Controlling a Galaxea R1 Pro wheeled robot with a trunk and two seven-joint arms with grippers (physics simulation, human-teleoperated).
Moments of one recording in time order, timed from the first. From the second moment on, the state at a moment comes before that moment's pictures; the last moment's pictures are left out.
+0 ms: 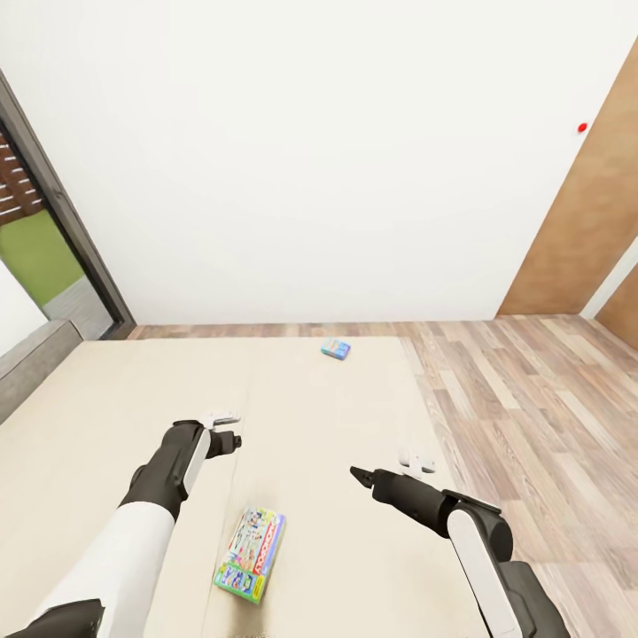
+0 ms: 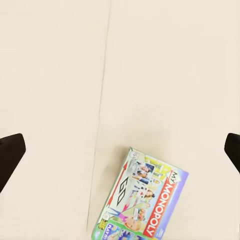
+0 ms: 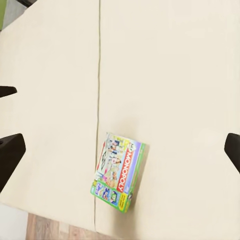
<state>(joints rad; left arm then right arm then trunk) -0.77 -0.06 0.17 -0.80 -0.05 0.79 0.07 -0.26 0.02 0.08 -1.55 -0.58 0.83 0.03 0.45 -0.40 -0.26</state>
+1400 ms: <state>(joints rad) -0.77 -0.06 0.17 -0.80 -0.06 0.78 0.07 -0.26 0.02 0.08 -1.55 -0.58 0.83 0.02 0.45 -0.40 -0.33</state>
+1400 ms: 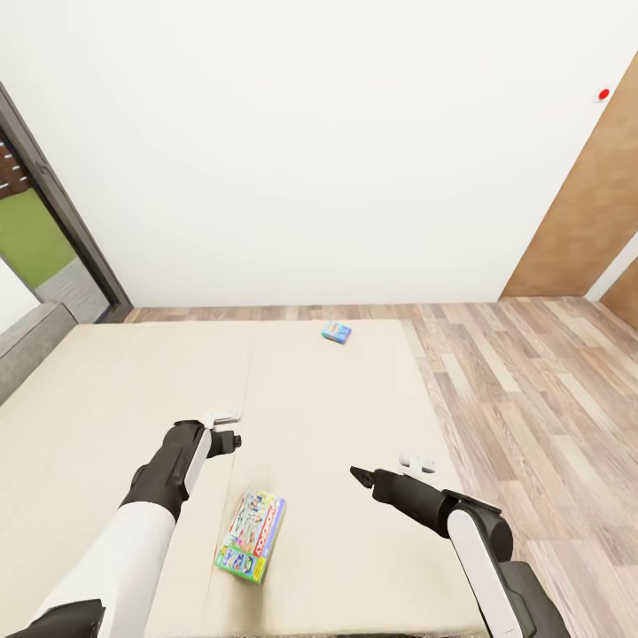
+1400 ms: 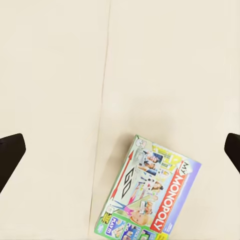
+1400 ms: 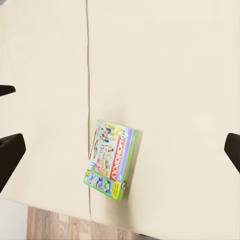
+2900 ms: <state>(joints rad) -0.77 -0.06 0.16 -0.80 -0.06 0.74 0.07 -0.26 0.02 0.08 -1.55 -0.58 0.83 0.02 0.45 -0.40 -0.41</state>
